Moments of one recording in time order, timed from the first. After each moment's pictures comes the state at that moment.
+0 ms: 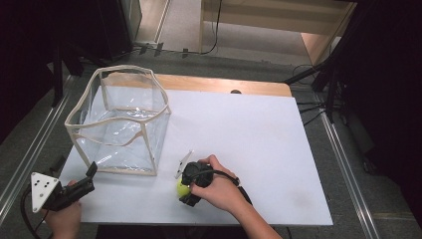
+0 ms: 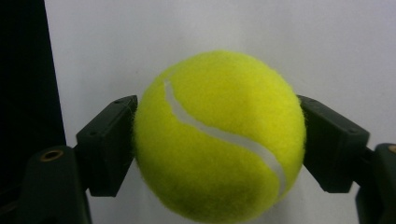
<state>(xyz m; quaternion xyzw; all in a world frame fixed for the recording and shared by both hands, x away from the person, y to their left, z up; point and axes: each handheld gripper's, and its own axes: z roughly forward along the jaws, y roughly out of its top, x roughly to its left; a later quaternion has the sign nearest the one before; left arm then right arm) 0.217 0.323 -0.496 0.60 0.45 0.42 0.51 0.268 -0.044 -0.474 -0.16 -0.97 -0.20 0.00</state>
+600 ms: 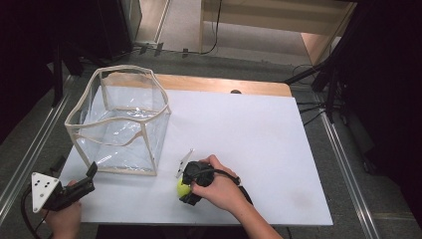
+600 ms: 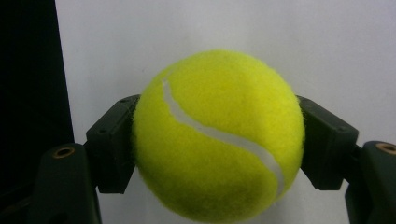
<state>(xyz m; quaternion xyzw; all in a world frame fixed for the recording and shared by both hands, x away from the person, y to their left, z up) 0.217 0.323 -0.496 0.60 0.45 0.42 0.51 0.269 -0.046 -0.472 -0.16 -0.97 -0.20 0.02</state>
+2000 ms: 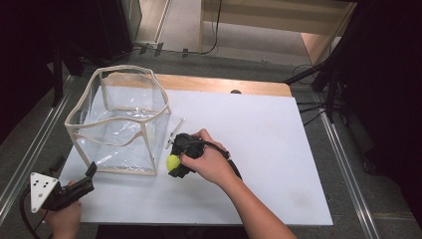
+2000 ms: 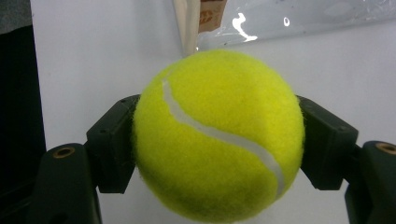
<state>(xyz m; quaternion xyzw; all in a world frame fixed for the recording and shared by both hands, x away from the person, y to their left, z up) 0.217 0.325 -0.496 0.60 0.45 0.42 0.51 0.328 -0.023 -0.431 -0.16 -0.96 -0.22 0.01</state>
